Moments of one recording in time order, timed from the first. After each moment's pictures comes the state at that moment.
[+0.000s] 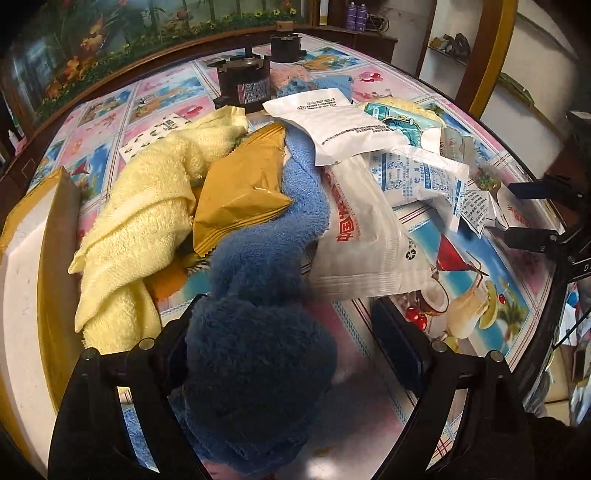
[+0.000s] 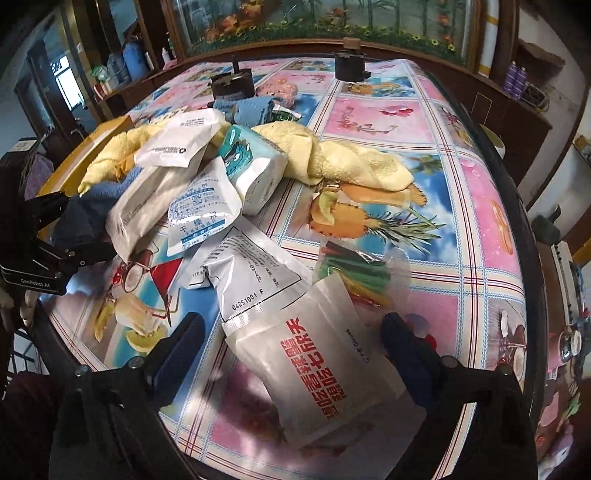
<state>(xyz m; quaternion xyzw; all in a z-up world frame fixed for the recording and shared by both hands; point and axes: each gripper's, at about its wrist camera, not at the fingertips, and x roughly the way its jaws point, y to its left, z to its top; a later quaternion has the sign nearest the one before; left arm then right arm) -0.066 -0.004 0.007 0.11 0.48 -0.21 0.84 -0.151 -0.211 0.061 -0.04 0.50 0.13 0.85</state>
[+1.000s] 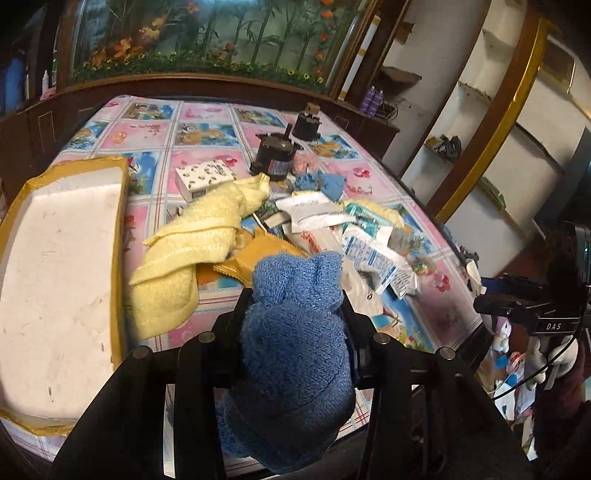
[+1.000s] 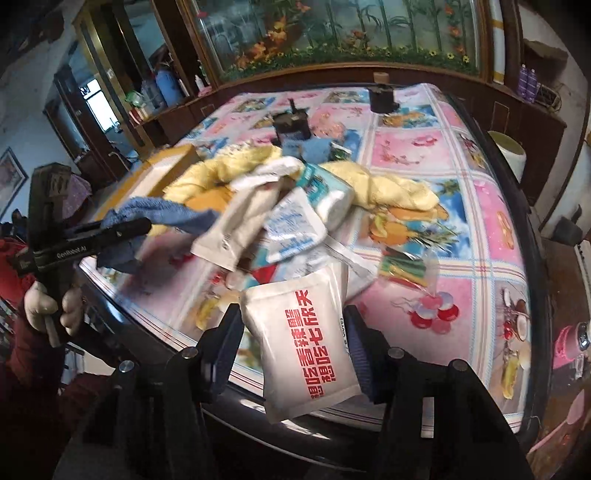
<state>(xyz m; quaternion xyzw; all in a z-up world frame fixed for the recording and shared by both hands) -0.115 0.068 0.089 -0.09 0.40 -0.23 0.88 -0.199 -0.189 0.135 0.05 0.45 0.22 0.86</state>
